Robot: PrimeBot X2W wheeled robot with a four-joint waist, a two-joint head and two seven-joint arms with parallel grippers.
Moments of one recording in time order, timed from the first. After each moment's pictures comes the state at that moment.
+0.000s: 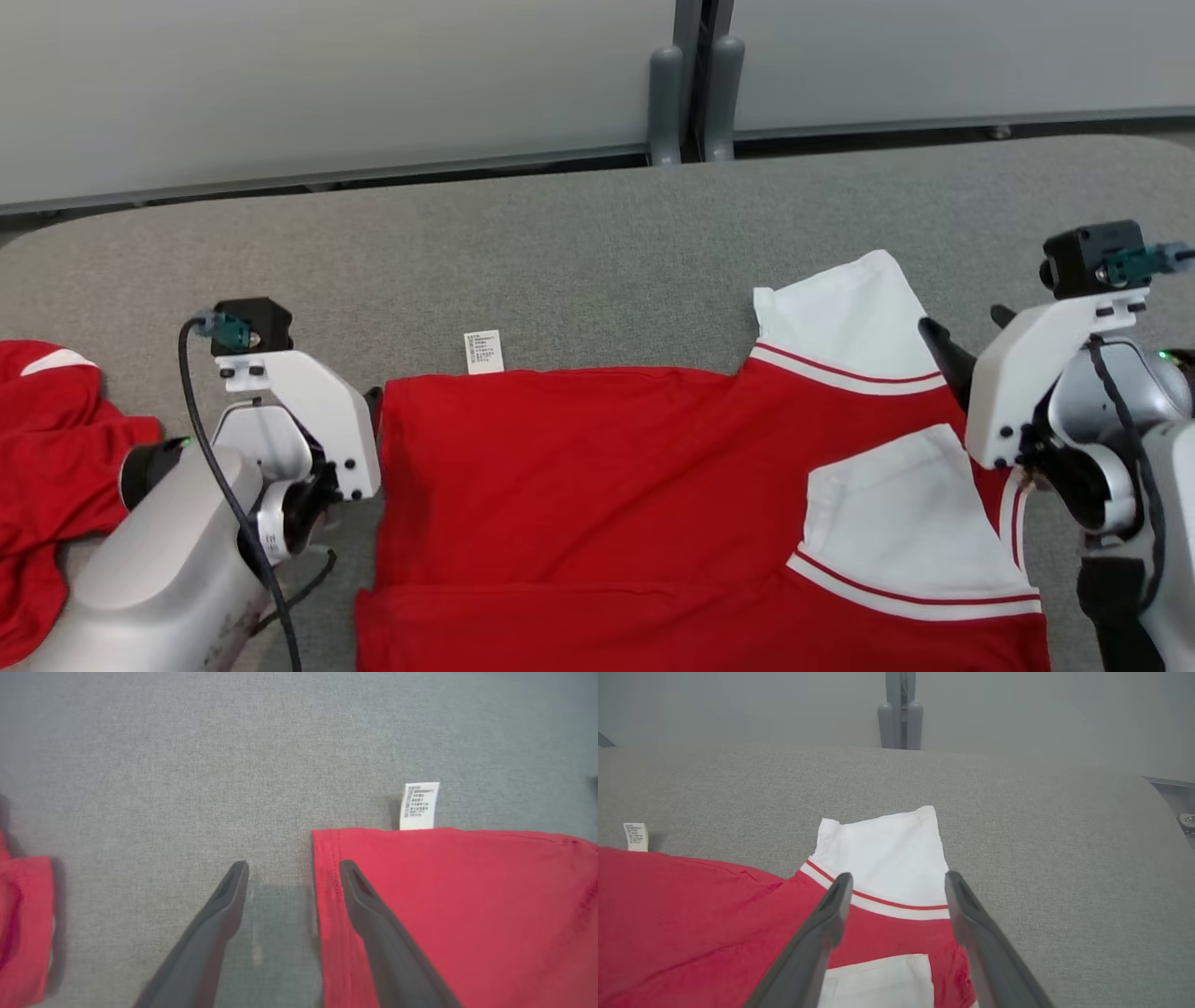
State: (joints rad) left arm -0.55 0.41 -0.66 0.41 -0.90 0.36 0.45; right arm -0.39 -0.14 0.01 0.05 0.23 0.13 0.79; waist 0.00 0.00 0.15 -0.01
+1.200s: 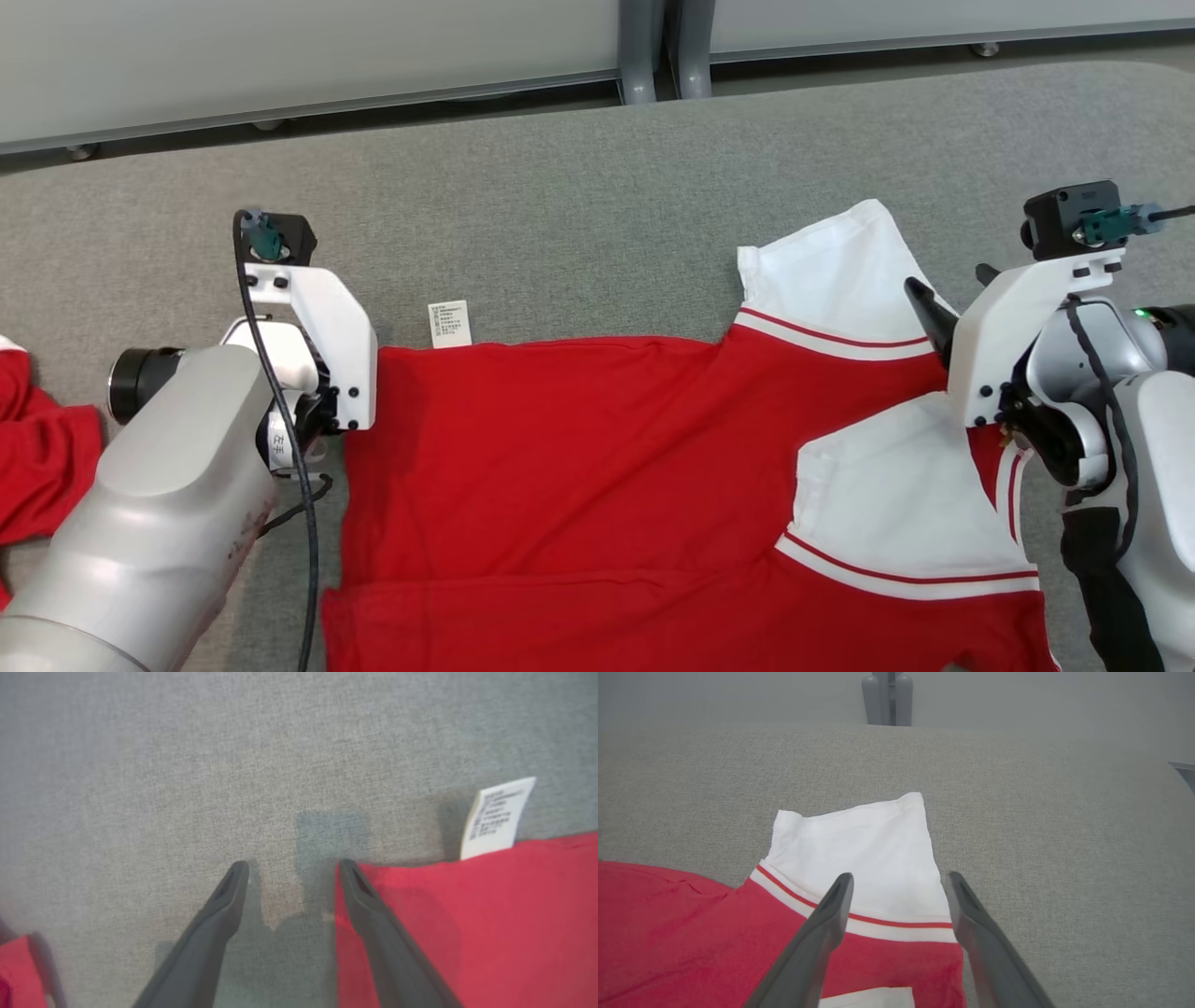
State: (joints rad) left arm -0.84 0.33 -0.80 0.74 -0.81 0.26 0.60; right arm -0.54 -0.16 0.08 0.25 0.23 0.13 0.66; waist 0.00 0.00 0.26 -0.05
